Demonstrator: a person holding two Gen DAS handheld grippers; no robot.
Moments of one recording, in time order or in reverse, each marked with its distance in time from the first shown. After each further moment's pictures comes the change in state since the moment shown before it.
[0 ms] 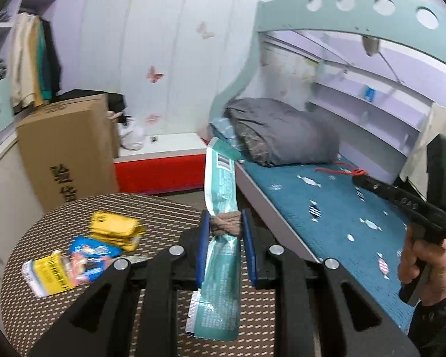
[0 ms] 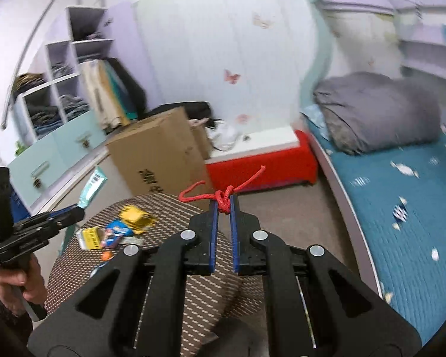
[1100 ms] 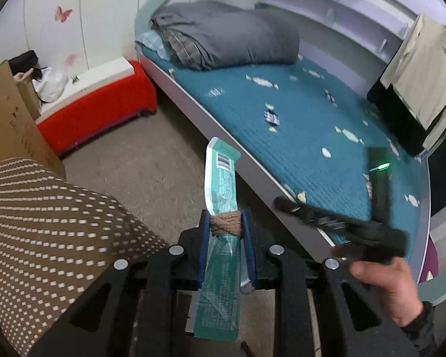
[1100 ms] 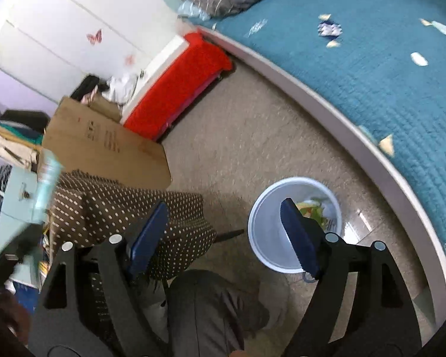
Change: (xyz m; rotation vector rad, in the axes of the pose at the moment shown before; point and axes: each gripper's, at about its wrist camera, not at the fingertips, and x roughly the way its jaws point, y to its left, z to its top) left arm 0.217 -0.153 -0.070 0.176 0.450 -0.164; right arm 0.075 -0.221 -0.174 0.618 0.328 -0.181
